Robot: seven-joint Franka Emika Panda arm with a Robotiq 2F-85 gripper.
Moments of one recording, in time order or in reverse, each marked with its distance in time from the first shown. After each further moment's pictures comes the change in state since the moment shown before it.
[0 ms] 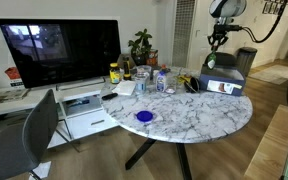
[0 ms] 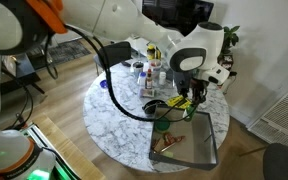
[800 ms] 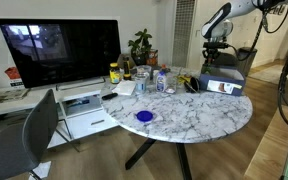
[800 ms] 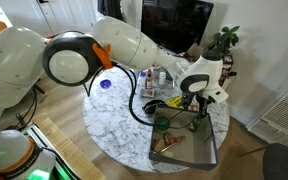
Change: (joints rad) arm -0.032 0.382 -0.017 0.326 0.017 0.044 0.297
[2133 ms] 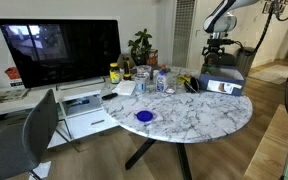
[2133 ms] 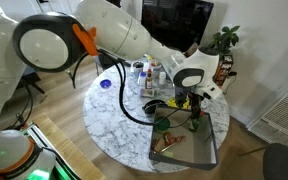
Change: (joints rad) arm 0.018 -0.156 0.024 -0.188 0.003 -0.051 -0.159
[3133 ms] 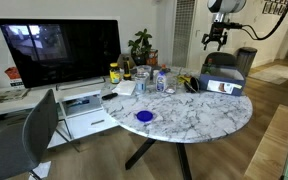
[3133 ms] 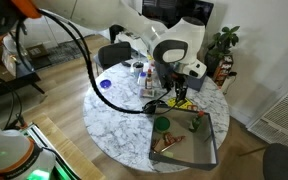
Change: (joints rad) arm 0.062 -0.355 0.043 -0.304 -0.008 -0.087 -0.233
